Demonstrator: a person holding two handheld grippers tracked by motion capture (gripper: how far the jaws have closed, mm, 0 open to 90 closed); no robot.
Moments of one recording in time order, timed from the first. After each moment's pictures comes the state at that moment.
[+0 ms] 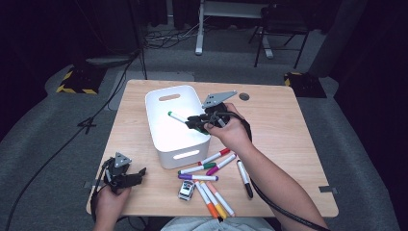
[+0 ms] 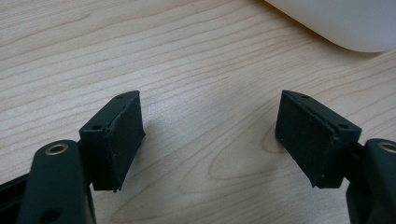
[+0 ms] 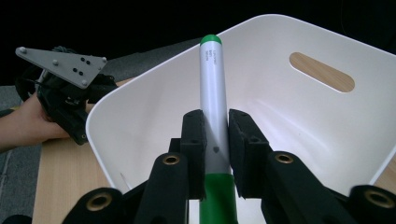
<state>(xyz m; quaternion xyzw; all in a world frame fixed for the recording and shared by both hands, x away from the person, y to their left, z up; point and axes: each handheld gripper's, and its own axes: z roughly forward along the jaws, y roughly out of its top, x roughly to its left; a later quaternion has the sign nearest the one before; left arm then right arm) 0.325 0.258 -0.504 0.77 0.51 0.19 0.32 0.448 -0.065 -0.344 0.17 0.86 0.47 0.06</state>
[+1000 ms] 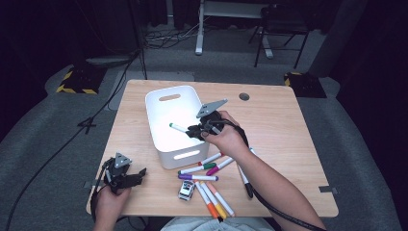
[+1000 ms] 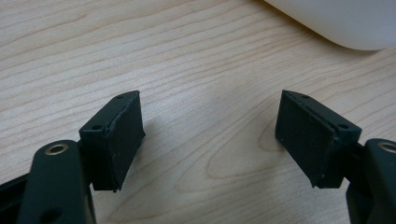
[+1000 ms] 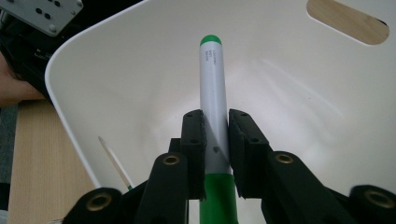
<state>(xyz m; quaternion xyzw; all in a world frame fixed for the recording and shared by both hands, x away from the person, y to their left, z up) 0.325 0.258 -0.504 0.78 0.50 0.19 0.32 0.448 -0.056 -0.374 0.17 0.90 0.41 0.06</state>
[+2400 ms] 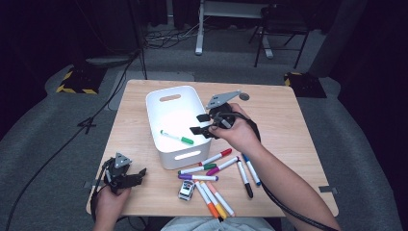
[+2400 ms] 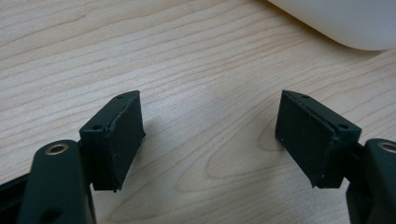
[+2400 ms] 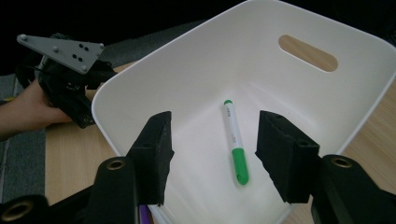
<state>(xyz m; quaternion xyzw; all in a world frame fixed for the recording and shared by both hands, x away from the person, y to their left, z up) 0.325 0.258 -0.504 0.78 0.50 0.19 0.32 0.438 -0.083 -0.329 0.18 0.88 0.44 0.07</state>
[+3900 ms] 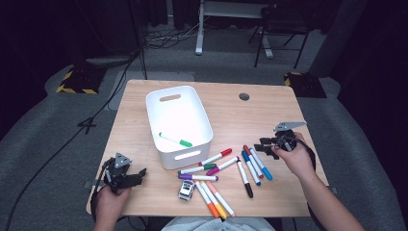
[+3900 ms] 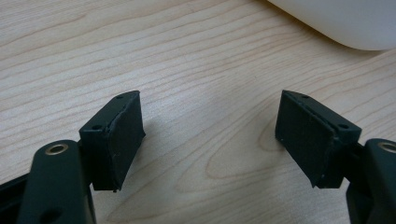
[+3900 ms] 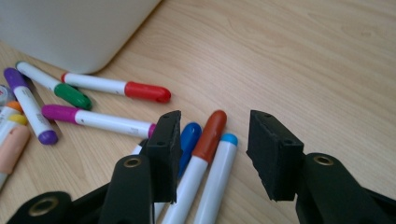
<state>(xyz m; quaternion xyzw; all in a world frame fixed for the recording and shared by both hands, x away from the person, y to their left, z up) 0.325 0.258 -0.504 0.78 0.50 0.19 0.32 0.430 -0.278 -0.433 0.36 0.84 0.39 0.09</state>
